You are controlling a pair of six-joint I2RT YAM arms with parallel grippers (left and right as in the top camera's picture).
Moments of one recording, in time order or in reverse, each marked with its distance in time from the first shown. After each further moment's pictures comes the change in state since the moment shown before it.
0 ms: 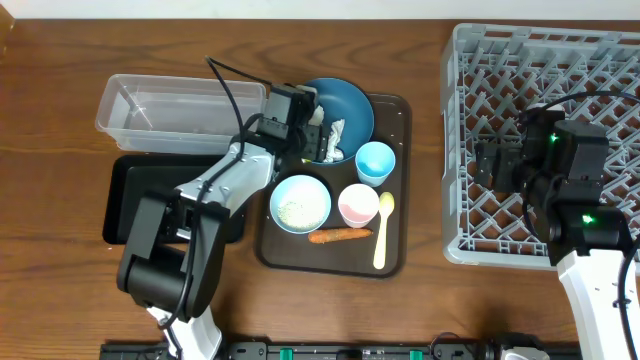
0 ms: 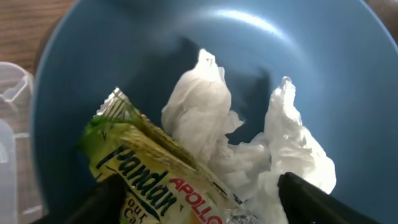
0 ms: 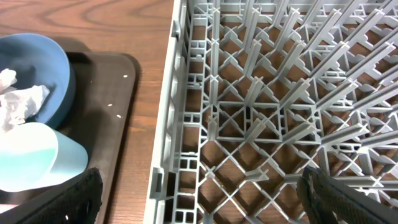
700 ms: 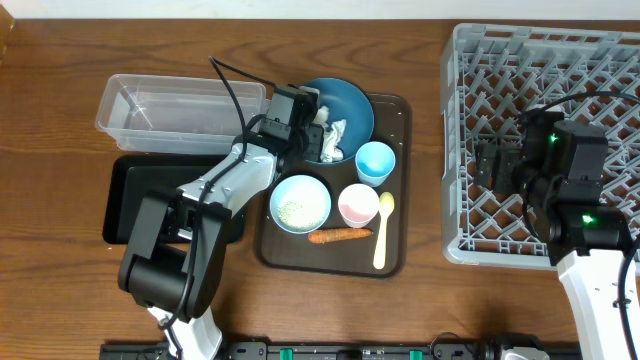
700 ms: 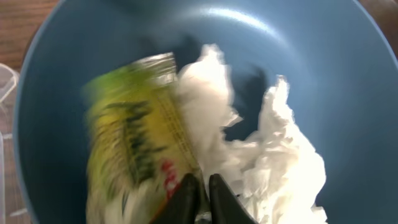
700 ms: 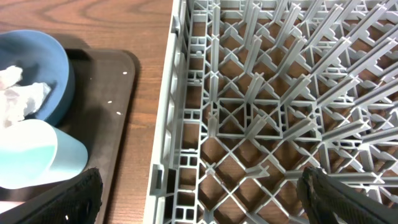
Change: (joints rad) left arm -0.011 0.000 0.000 0.001 0.000 -0.005; right arm 0.000 0.000 0.000 -0.013 0.000 0.000
